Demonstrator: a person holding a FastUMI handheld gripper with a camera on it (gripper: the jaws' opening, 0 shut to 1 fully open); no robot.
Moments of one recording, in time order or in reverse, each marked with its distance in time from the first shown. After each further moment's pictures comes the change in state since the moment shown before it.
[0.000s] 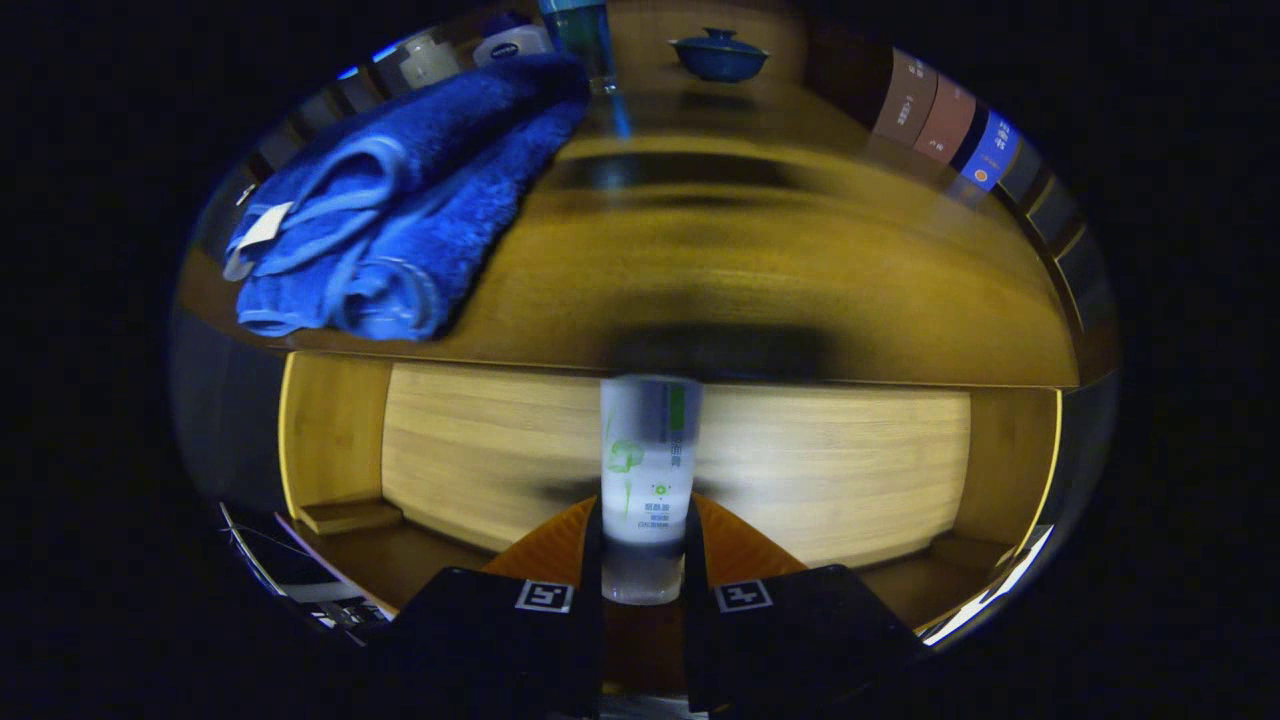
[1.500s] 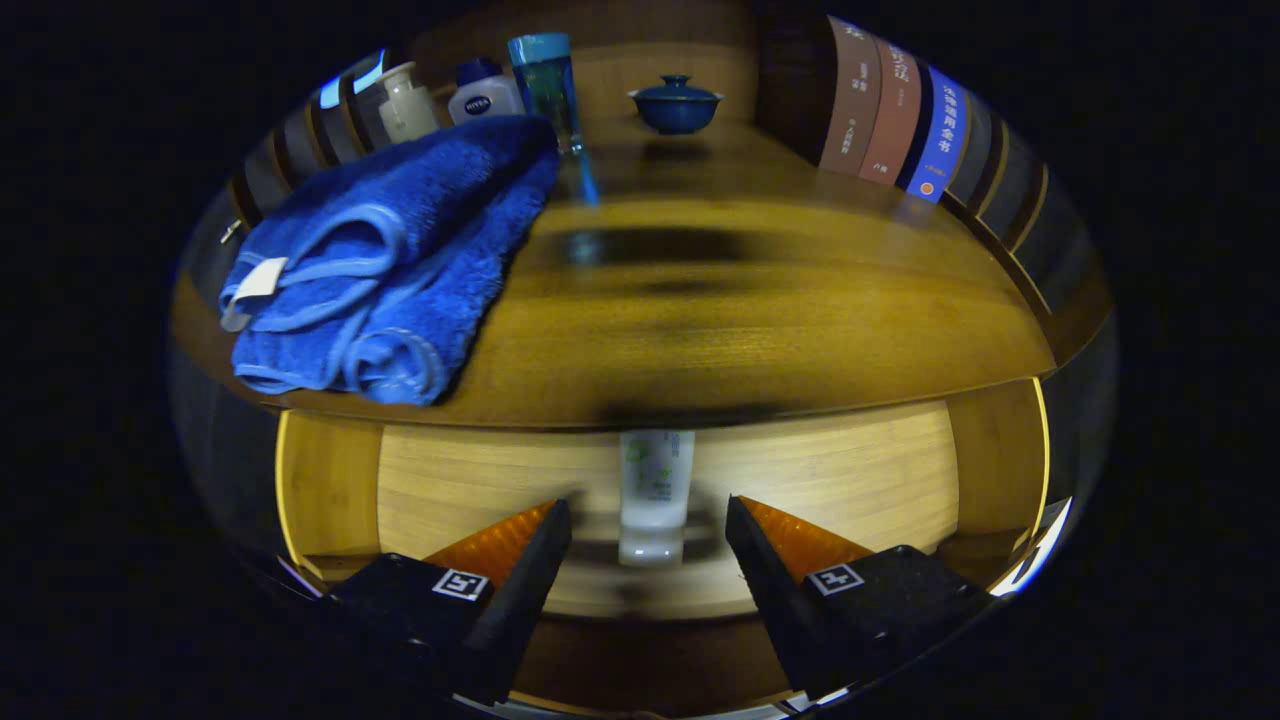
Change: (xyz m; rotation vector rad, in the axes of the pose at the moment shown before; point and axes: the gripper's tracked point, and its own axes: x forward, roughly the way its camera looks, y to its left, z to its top) arm 0.027 -0.014 0.030 0.119 -0.180 -0.100
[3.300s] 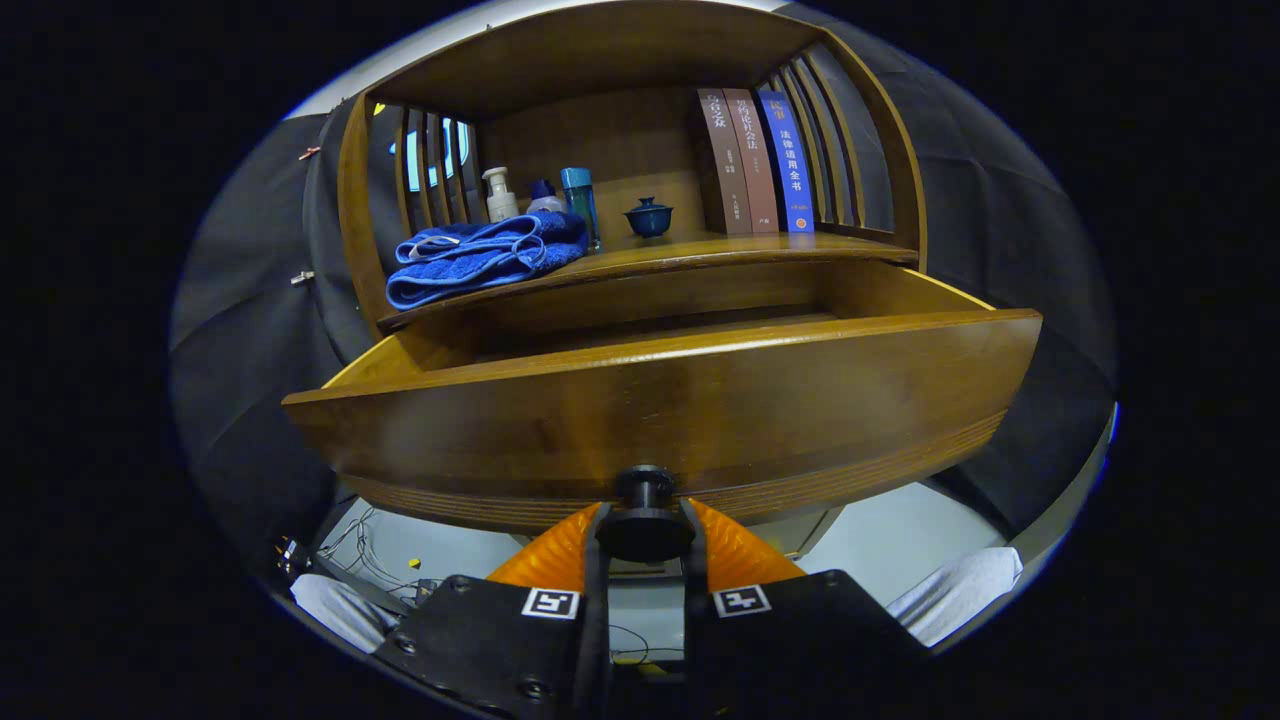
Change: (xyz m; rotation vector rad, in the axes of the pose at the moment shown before) arm -0.053 -0.016 -0.122 0.066 -0.617 0.112
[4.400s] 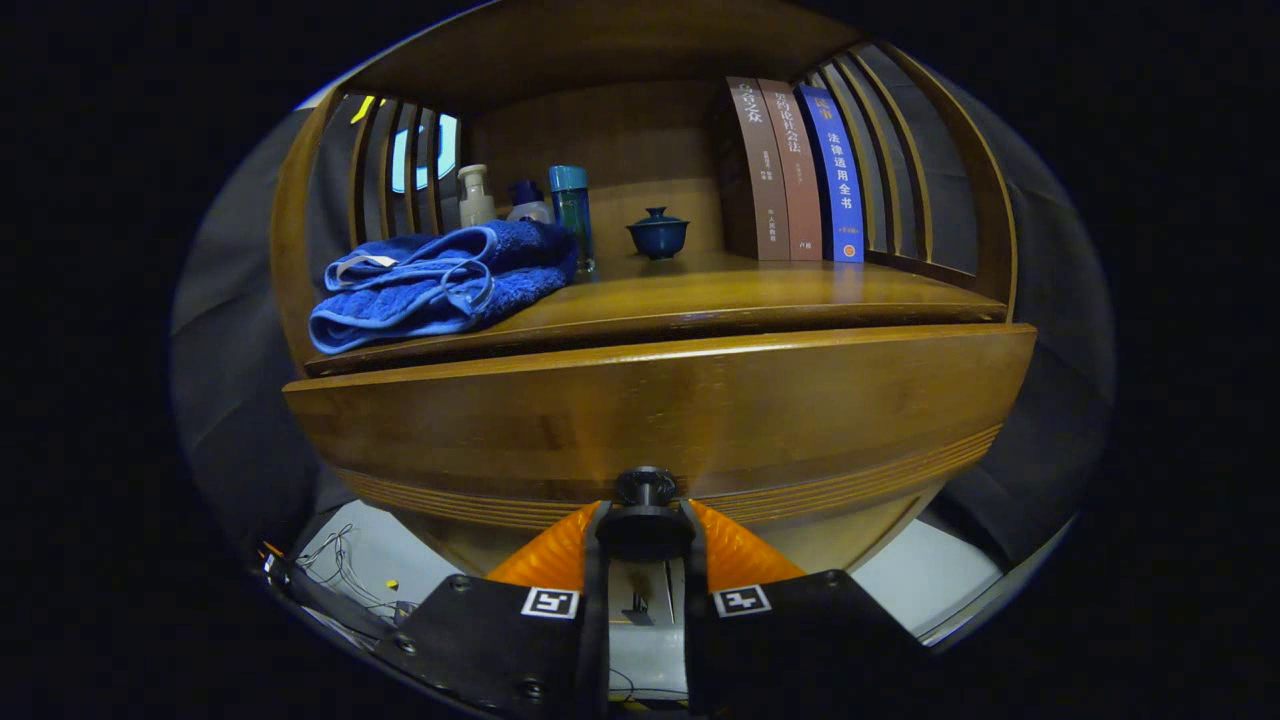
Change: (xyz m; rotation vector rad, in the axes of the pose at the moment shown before) arm 0.092 0.000 0.056 -0.042 -0.053 -0.001
